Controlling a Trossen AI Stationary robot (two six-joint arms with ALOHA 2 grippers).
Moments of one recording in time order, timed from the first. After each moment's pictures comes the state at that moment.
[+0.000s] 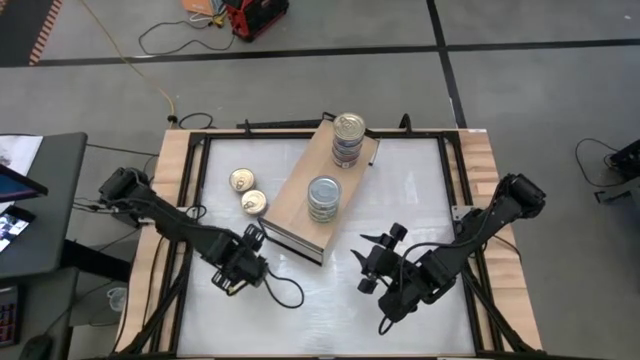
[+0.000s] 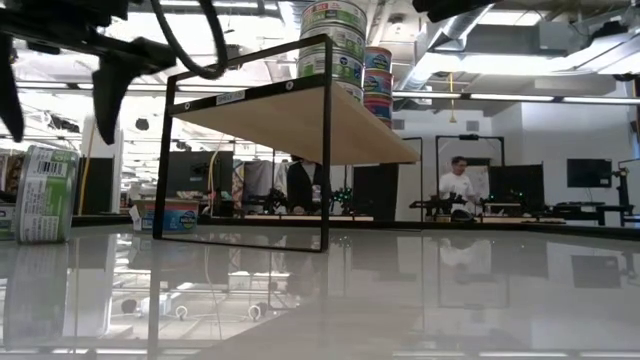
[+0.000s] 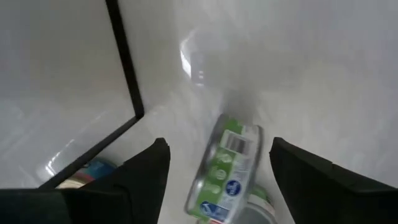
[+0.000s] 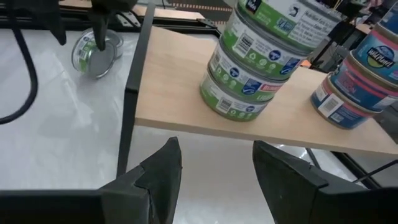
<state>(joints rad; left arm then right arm) -0.51 1.51 1.14 -1.13 -0.19 0.09 0.67 1.63 1.28 -0.73 1.13 0.73</state>
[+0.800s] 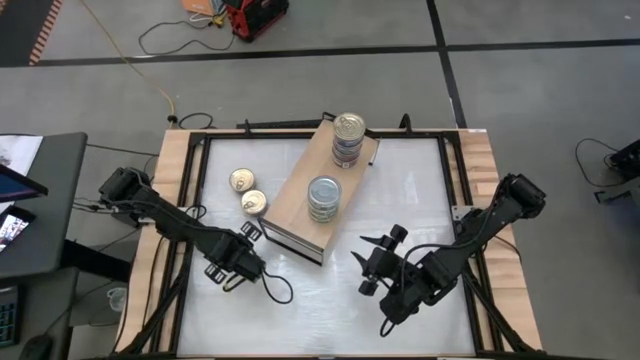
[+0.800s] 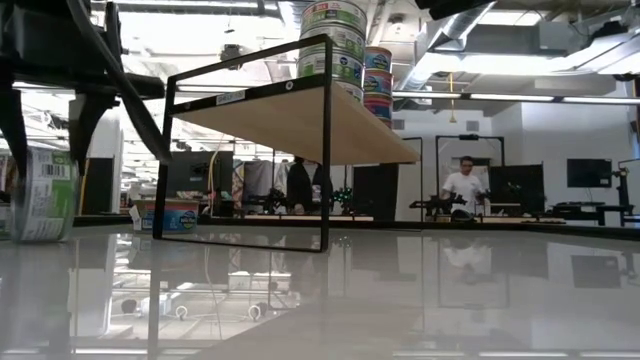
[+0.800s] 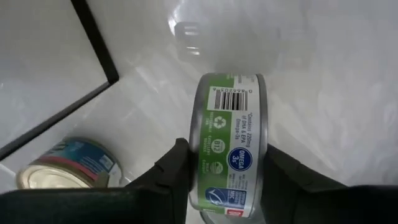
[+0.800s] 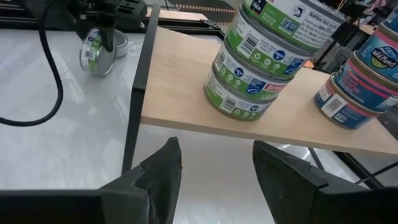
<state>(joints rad) -0.49 1.51 1.03 -1.16 -0.19 0.18 0.67 1.63 1.28 -0.73 1.13 0.73</state>
